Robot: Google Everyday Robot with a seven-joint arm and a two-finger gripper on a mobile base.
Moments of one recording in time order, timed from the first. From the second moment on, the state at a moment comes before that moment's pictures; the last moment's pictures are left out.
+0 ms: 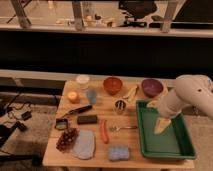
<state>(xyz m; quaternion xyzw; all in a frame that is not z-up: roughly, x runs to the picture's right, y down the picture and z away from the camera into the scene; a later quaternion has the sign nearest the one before) 0.230 0.143 0.674 -0.29 -0.15 -0.01 0.94</state>
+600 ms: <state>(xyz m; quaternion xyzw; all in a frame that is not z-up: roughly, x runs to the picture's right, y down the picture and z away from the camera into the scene) 0.138 0.193 0.658 -0.30 -0.24 -0.09 0.92</state>
